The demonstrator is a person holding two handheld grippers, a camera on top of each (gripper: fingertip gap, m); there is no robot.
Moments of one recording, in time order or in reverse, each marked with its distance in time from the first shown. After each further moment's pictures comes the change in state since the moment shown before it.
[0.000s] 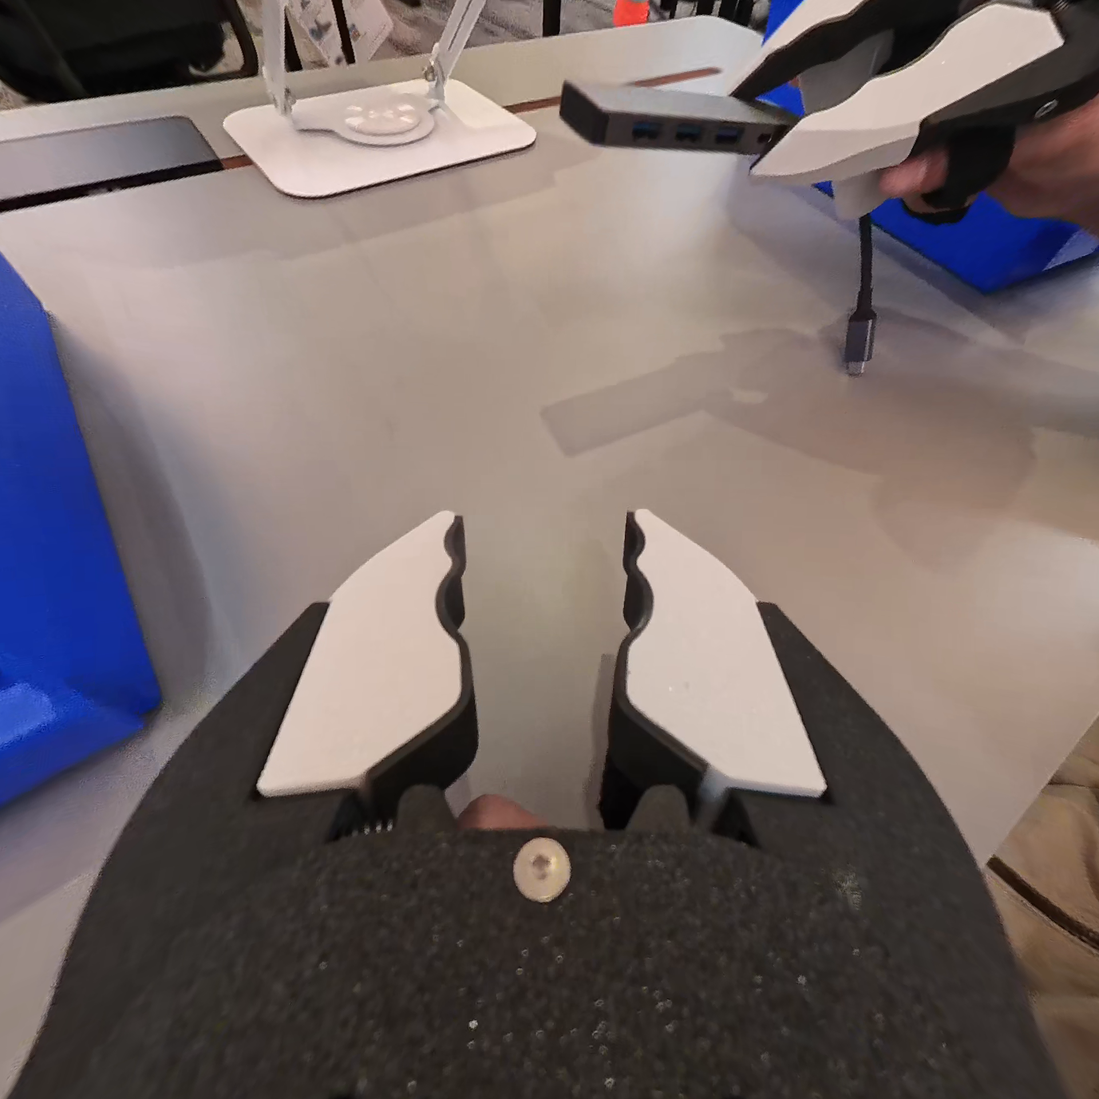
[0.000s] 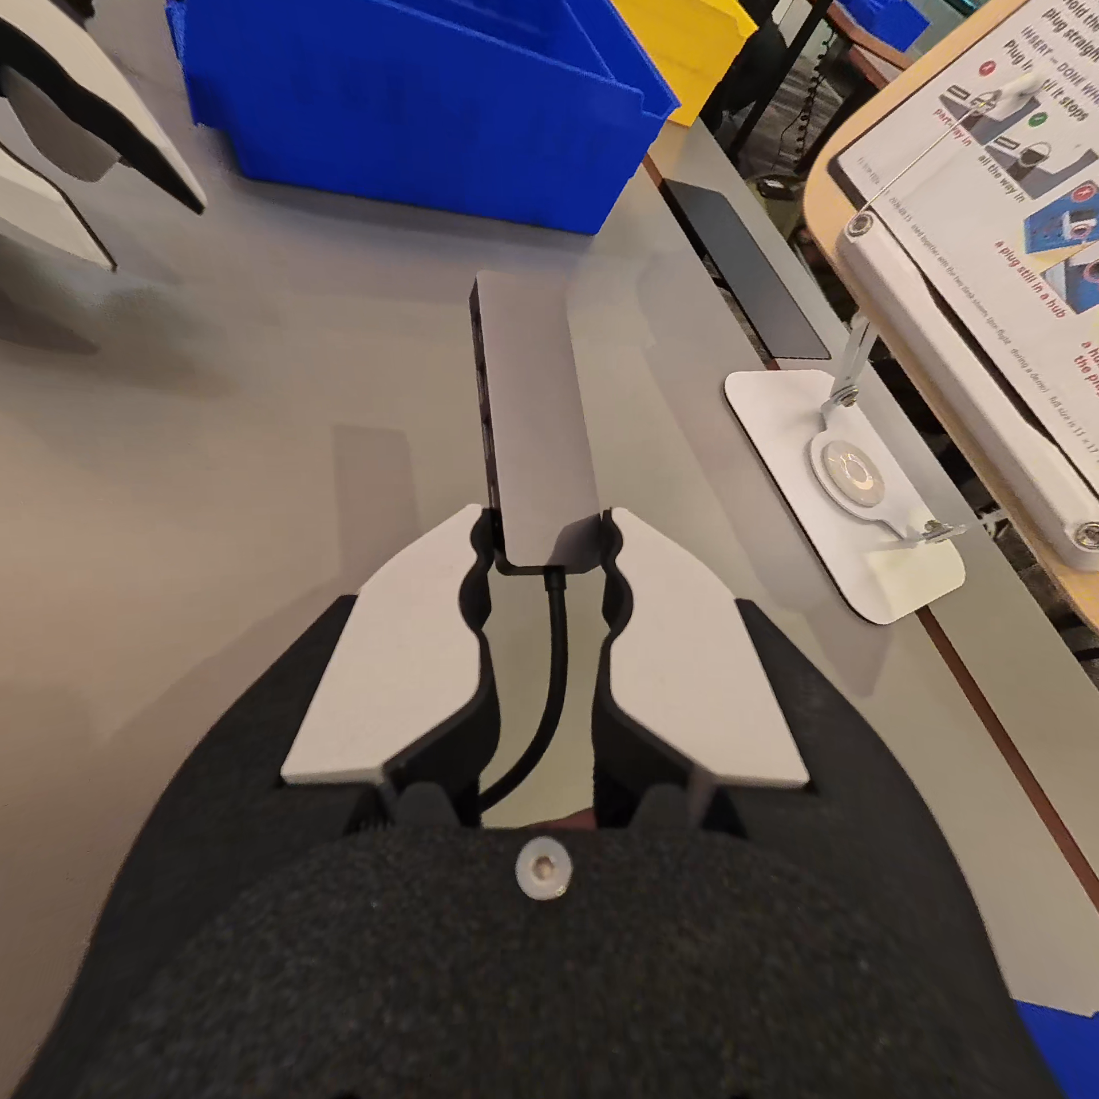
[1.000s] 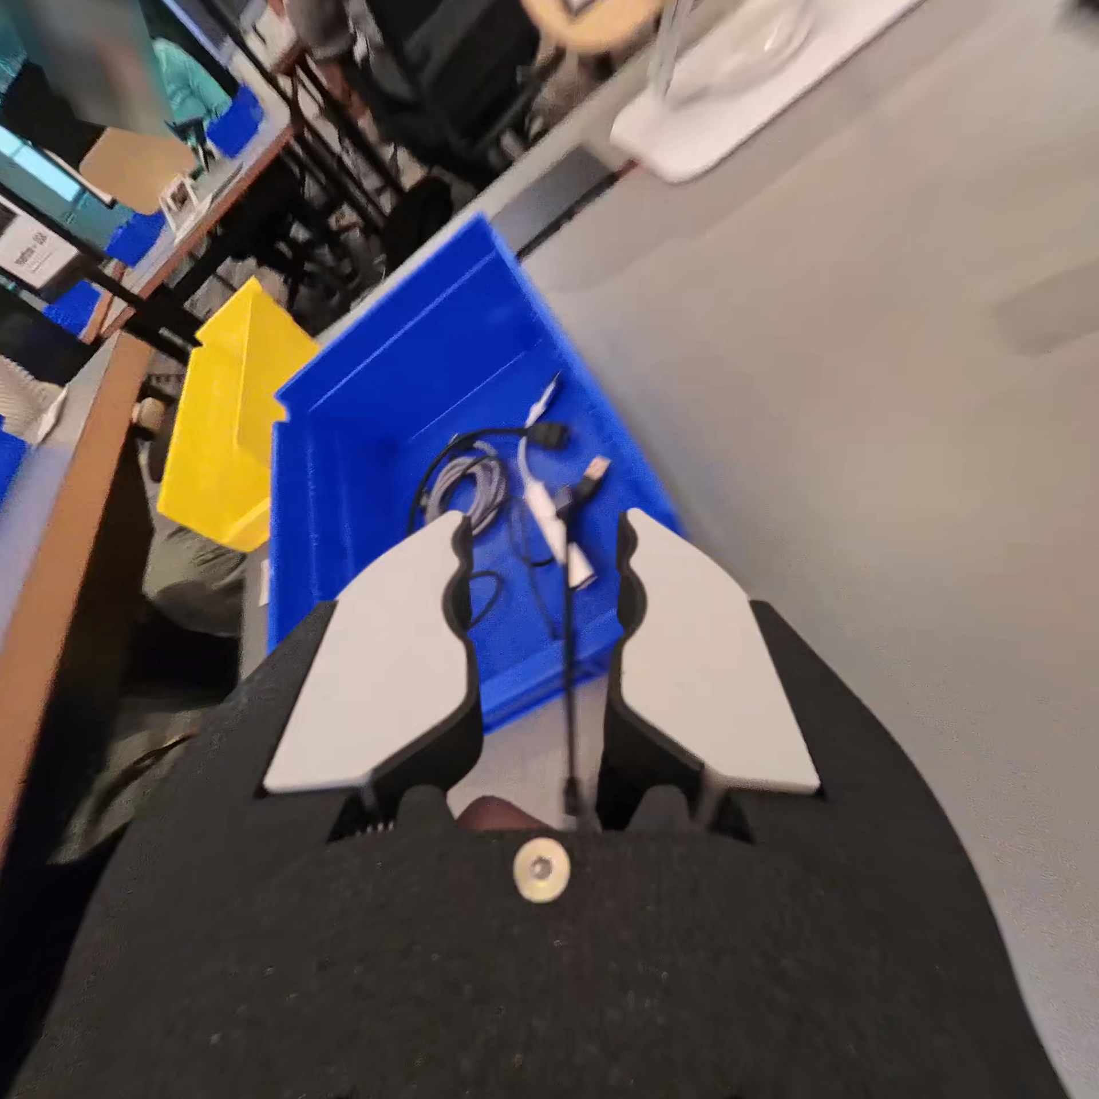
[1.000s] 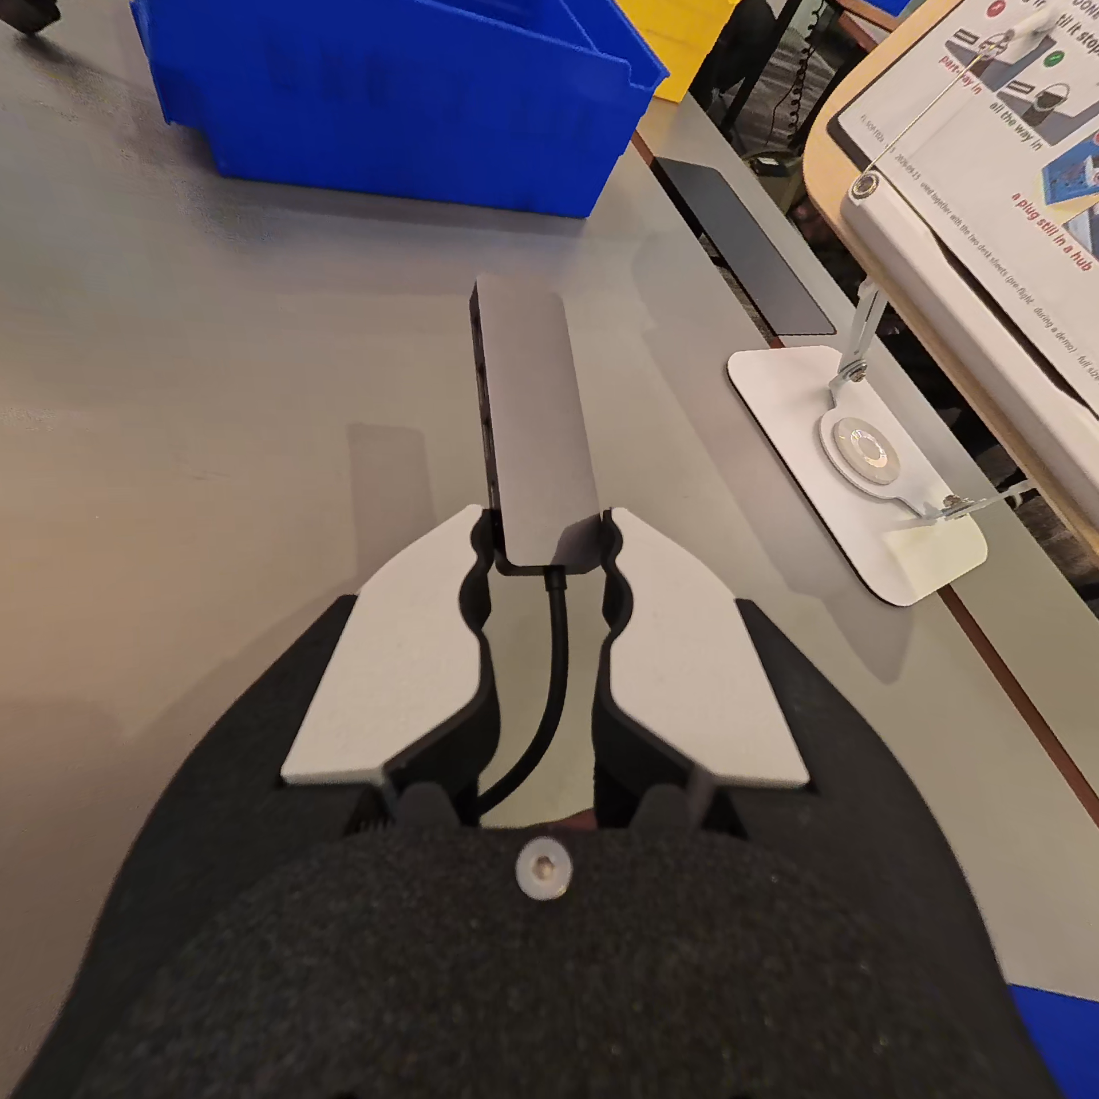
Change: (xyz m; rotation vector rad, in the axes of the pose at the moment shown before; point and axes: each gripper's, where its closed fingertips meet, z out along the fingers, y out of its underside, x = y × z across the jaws) left arm -0.142 -0.051 -0.092 -0.153 -0.488 0.367; right arm 0.000 0.006 0.006 -0.010 0.013 0.049
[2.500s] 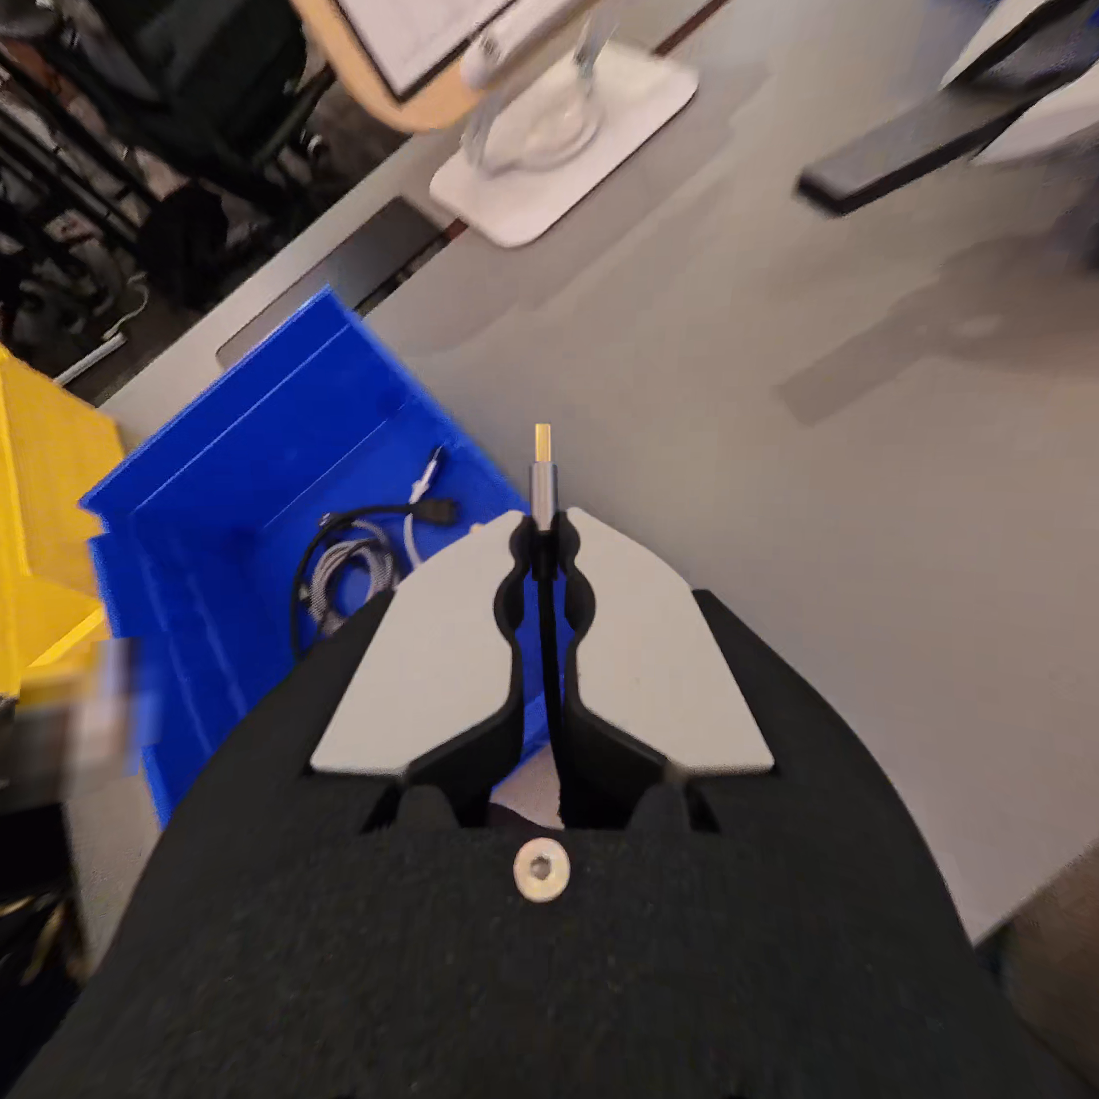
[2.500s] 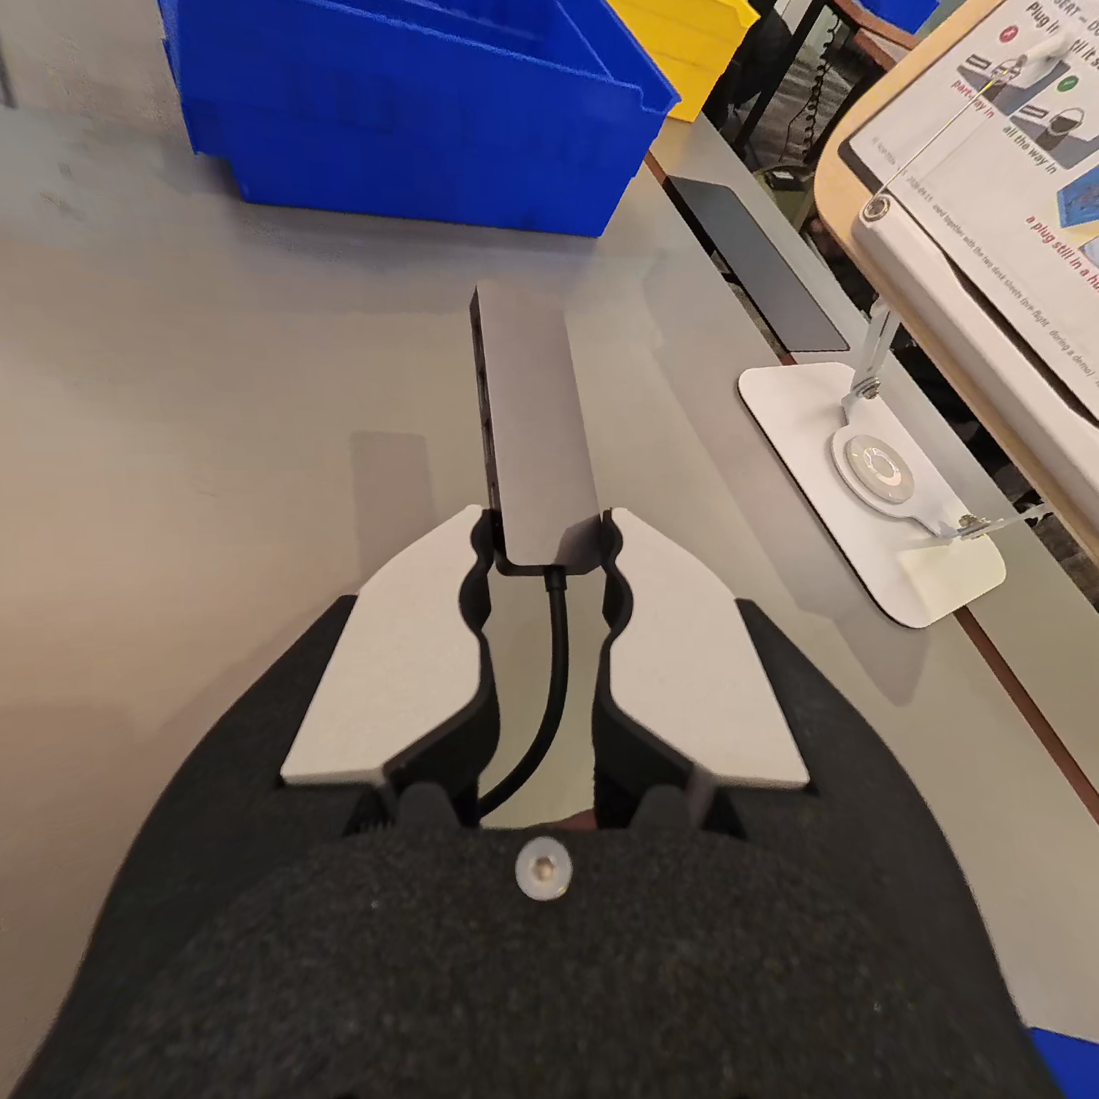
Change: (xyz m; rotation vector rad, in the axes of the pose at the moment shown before) left arm 0.016 -0.042 0.006 0.031 0.368 -0.029; right arm -0.002 -0.007 0.003 0.019 -0.027 0.003
